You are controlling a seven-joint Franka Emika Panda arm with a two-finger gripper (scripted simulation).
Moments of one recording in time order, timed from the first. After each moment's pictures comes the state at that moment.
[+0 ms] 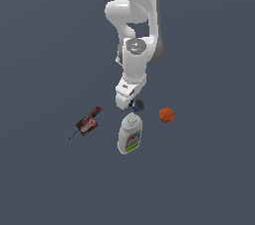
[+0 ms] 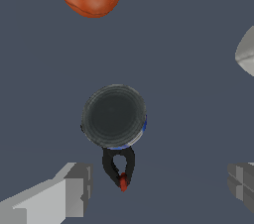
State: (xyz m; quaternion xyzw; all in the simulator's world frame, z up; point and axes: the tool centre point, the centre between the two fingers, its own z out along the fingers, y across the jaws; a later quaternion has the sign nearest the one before) arm -0.088 0.023 0.102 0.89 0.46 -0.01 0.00
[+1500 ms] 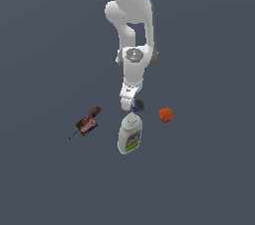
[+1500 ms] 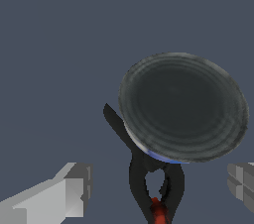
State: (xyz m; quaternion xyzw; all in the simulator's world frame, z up) arm -0.126 0.026 0.043 0.83 0.56 0.00 0.00
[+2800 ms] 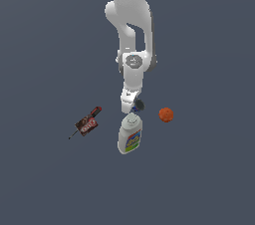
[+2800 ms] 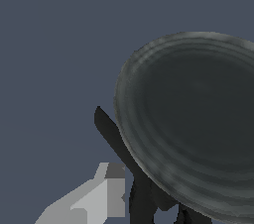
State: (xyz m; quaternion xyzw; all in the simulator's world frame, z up) arm -0.126 0.026 0.016 0.83 0.56 0.00 0.00
